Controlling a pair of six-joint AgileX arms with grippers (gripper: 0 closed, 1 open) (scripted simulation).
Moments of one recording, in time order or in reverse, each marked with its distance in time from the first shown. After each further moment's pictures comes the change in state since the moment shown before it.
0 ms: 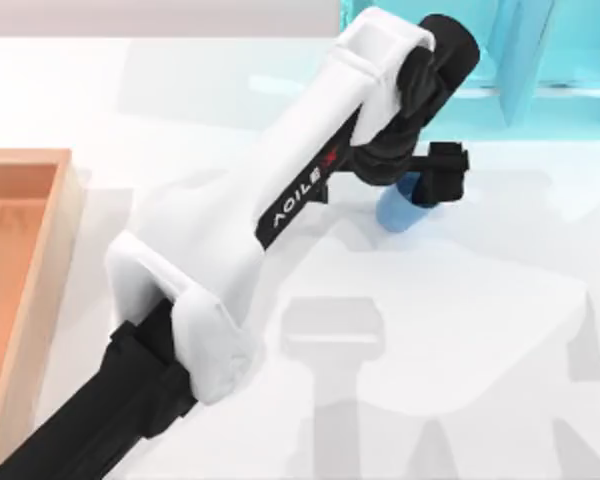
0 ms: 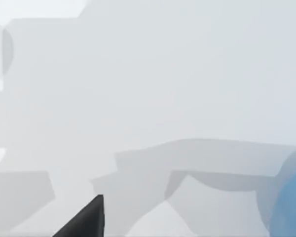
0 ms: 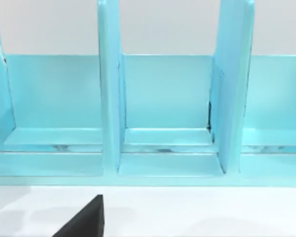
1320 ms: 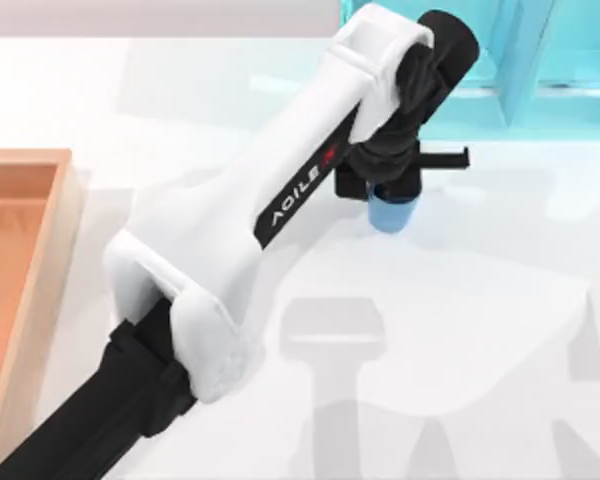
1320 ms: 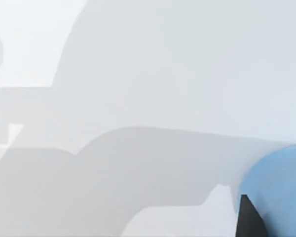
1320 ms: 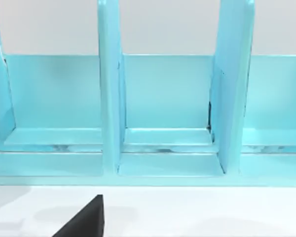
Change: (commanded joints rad) left arm 0.000 0.000 0.000 0.000 0.000 0.000; right arm 0.000 0.000 0.000 0.000 0.000 0.000
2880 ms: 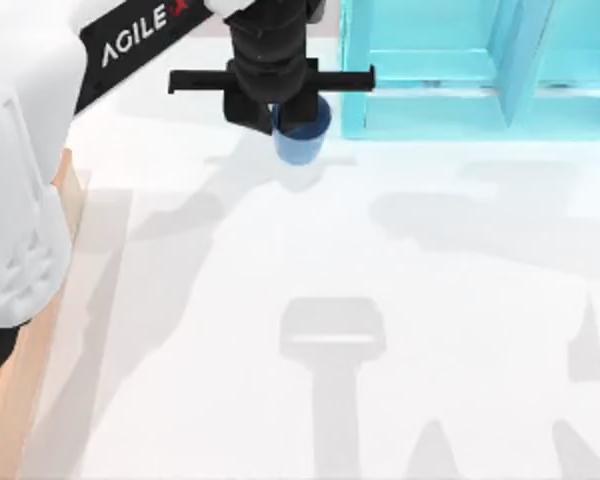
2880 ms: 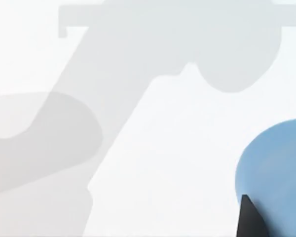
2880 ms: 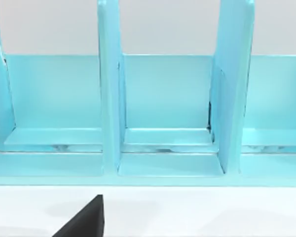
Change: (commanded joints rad) left arm 0.160 -0.772 -1.096 0.355 0.030 0.159; right arm 0.000 0.000 0.000 0.000 0.000 0.000
